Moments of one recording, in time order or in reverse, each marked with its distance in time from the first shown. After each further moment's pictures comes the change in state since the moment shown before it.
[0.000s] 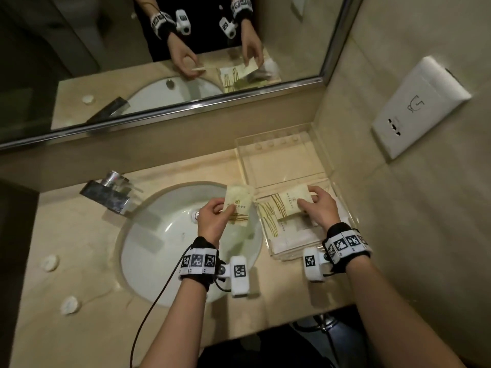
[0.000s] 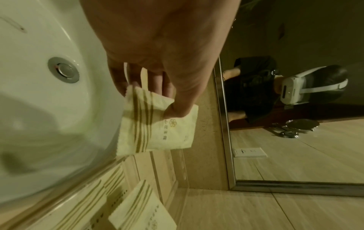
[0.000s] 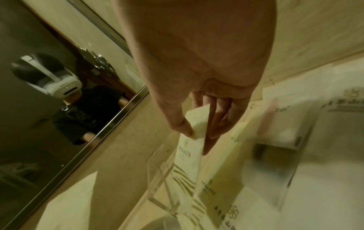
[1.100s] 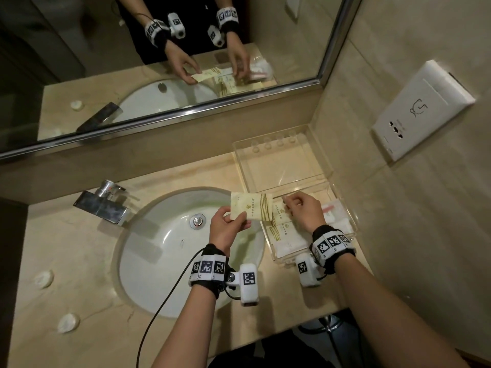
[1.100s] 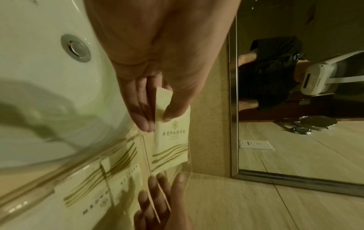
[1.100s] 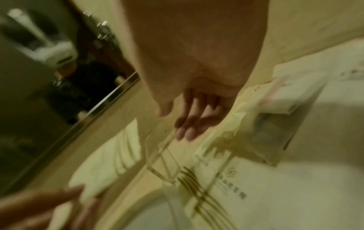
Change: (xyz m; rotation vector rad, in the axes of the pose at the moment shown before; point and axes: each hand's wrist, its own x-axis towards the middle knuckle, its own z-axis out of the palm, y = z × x) left_hand 0.009 -0.016 0.014 -0.173 -0.149 -0.092; right_hand 0.010 0.006 0.042 -0.043 0.034 -0.103
